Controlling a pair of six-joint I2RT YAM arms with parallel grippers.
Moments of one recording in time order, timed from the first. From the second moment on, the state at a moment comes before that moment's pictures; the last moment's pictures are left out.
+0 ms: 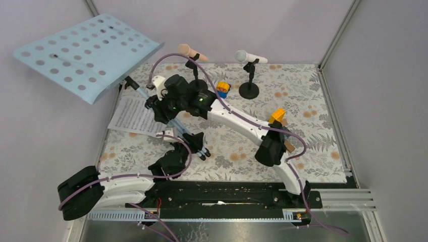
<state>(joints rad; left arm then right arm) -1.04 1.01 0.15 0.81 -0.74 -0.63 1.03 2.22 2.30 -0.62 -0.21 0.09</state>
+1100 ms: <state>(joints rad) -1.04 1.14 0.02 0.68 -0.55 -1.03 1.04 2.47 2.15 -0.51 0.16 0.21</state>
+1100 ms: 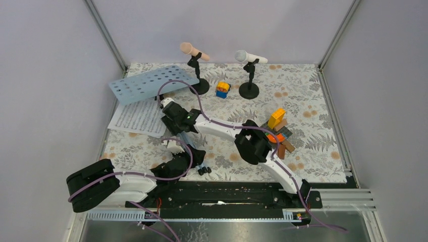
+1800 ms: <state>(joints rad) -1.05 0.94 0.04 0.39 -0.55 -0.99 1.05 2.52 2.12 -0.41 0.35 0.24</state>
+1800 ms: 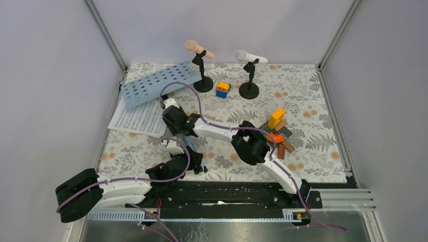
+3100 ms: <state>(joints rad) -1.06 0.72 0.60 -0.31 -0.48 -0.72 0.81 1.50 1.01 -0.07 0.18 0.20</state>
